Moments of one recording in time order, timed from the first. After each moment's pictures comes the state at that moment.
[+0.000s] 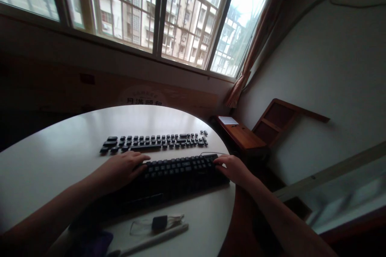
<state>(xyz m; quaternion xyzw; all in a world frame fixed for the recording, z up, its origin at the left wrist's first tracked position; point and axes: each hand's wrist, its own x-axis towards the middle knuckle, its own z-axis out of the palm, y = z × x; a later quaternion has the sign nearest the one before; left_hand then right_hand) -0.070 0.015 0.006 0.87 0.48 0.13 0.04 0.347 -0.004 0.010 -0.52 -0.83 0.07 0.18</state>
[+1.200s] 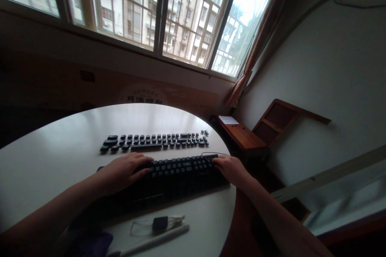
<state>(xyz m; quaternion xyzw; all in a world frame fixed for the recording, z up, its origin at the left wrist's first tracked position) -0.070 0.019 -0.005 0.87 0.45 0.16 0.11 0.340 0.002 0.004 -0.53 -0.84 -0.06 0.08</state>
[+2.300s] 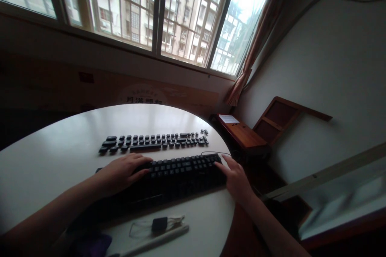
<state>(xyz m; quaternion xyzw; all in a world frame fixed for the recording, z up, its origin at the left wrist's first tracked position) -0.069 0.021 -0.005 0.88 0.45 0.14 0.09 0.358 -0.031 -0.048 -0.54 -0.80 -0.14 0.22</state>
